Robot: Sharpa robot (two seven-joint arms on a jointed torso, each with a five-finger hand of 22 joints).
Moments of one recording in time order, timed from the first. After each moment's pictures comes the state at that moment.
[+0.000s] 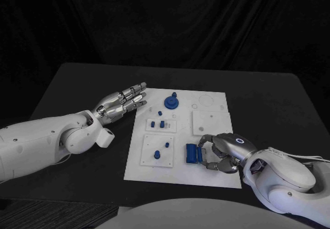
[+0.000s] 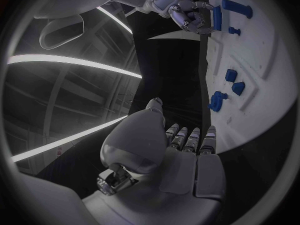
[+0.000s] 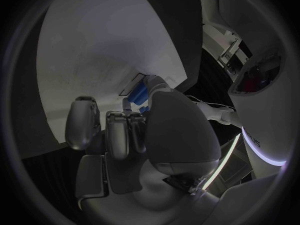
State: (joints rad) left arm 1.19 -0.93 -0.22 1.47 -0.27 0.12 0.56; left_hand 1.39 0.26 -0.23 0.26 0.45 0.08 0.01 0.02 0.02 0.00 0.07 0.01 0.00 0.00 0.14 0.00 0.00 0.16 0.02 0.25 0.01 0.01; right arm 1.05 -1.12 -0.25 2.08 -1.72 -0.42 -0.50; right_hand 1.38 -0.13 0.10 0.28 0.57 0.49 0.09 0.71 0.25 1.47 0.00 1.57 1.31 1.47 -0.06 1.57 1.31 0.07 1.47 0.04 1.24 1.31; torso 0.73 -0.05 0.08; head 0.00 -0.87
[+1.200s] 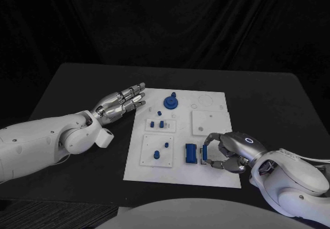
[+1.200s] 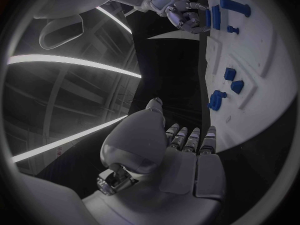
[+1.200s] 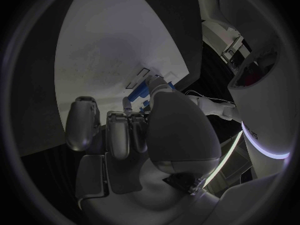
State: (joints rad) left arm 1.19 -0.93 -0.22 1.46 -0.27 0.12 0.56; left_hand 1.39 0.26 -0.23 0.26 0.45 0.08 0.01 0.02 0.02 0.00 0.07 0.01 0.00 0.00 0.15 0.00 0.00 0.16 0.02 0.25 0.01 0.01; right arm 1.05 -1.19 -0.25 2.12 -1.72 -0.47 -0.50; right_hand 1.34 -0.12 0.10 0.28 0.52 0.52 0.08 0.69 0.21 1.47 -0.02 1.57 1.31 1.47 -0.08 1.57 1.31 0.07 1.47 0.03 1.25 1.31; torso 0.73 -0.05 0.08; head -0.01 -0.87
